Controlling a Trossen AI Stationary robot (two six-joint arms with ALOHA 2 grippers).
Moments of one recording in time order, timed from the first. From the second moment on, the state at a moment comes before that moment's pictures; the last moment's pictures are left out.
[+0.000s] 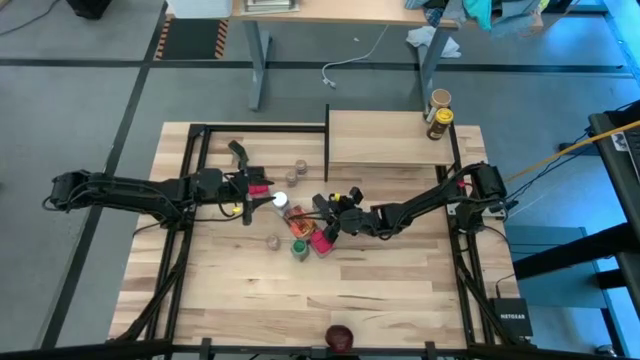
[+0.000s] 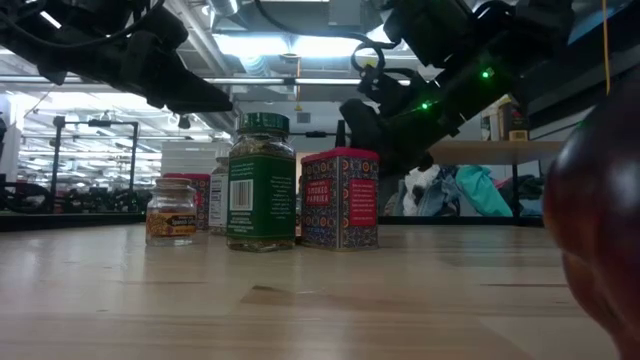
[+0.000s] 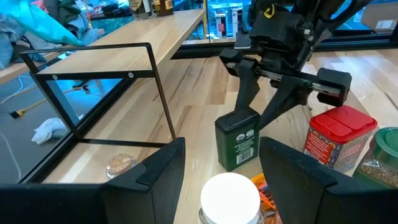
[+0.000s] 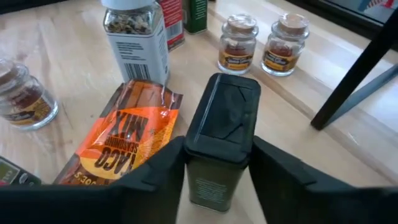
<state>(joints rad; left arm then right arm) 0.13 0.83 0.29 0.30 -0.11 0.10 0.14 1.83 0.83 0.37 0.58 0.42</state>
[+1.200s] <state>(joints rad) 0.13 0.83 0.29 0.30 -0.12 0.08 0.15 1.72 0.83 0.38 0.64 0.13</state>
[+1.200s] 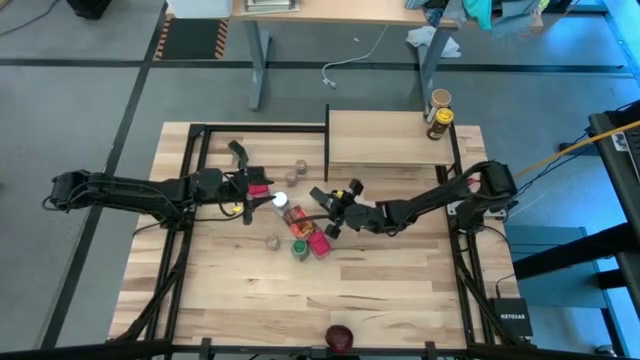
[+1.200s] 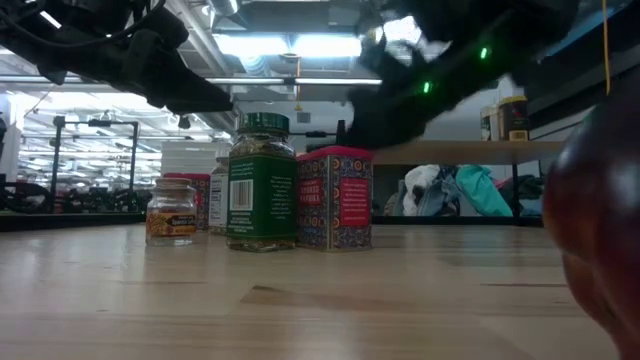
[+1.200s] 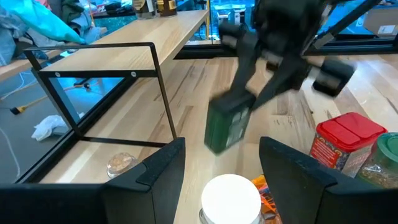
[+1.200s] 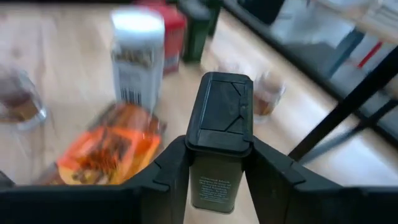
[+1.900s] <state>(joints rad) 0.13 0.83 0.29 0.31 -0.12 0.08 -0.24 1.29 0.83 0.16 0.41 -0.06</state>
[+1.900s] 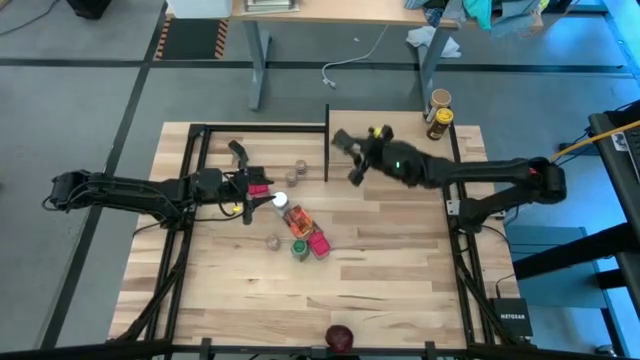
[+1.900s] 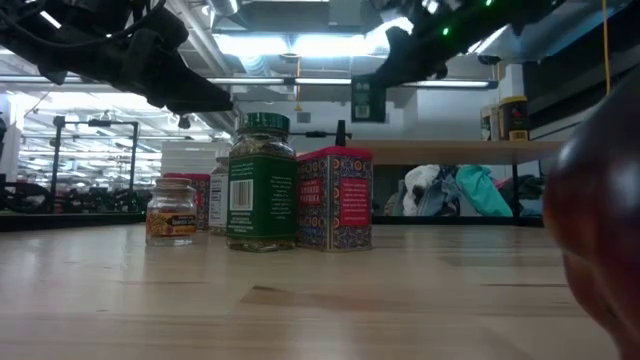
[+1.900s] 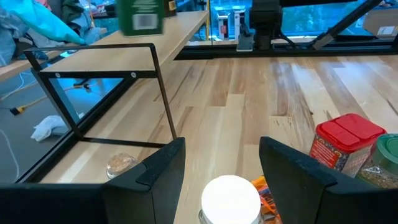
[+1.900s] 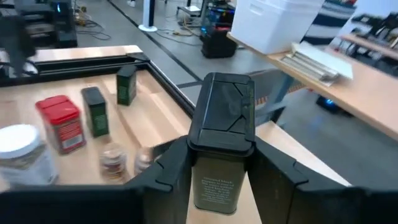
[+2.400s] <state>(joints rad) 0.13 0.83 0.29 0.34 -0.12 0.10 -0.59 1.34 0.83 0.24 -0.07 -0.06</state>
